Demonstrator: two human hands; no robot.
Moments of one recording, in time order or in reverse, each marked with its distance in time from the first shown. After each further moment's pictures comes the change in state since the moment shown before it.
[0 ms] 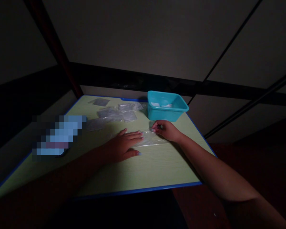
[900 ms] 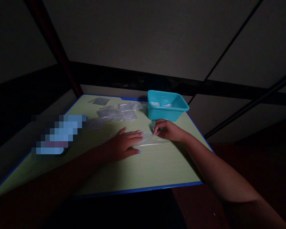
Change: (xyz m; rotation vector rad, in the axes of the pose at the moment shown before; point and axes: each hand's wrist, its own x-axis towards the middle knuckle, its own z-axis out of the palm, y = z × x) left_hand 0.000 0.000 0.000 -0.044 0.024 -0.007; right_hand -0.005 -0.013 -0.017 -0.194 -0.159 -0.272
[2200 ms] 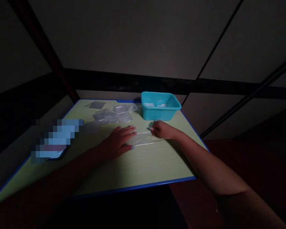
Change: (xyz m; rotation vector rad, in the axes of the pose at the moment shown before) left_hand -0.001 -0.008 0.001 0.066 0.131 -0.013; right_hand 0.003 0.013 0.006 -0.195 -0.113 0.193
